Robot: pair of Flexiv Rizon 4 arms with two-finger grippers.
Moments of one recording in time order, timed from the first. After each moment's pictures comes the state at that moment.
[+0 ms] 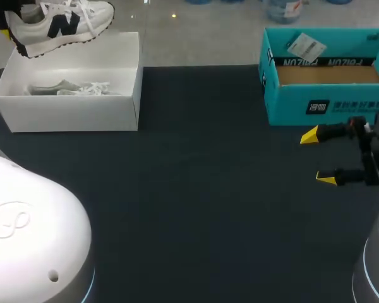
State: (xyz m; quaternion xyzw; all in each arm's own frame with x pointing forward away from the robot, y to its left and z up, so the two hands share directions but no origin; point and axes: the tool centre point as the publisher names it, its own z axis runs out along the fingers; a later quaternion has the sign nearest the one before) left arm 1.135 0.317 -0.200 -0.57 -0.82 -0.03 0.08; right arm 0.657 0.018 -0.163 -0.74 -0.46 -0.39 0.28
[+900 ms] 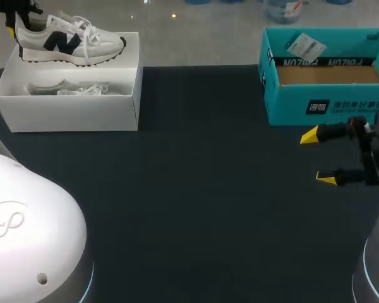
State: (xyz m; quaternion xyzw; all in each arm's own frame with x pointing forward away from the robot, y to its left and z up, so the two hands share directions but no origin) left arm 1.168 0.309 -0.221 -0.77 -0.63 -0.05 0.10; right arm 0.657 0.018 -0.163 -0.74 -0.46 -0.39 0.28
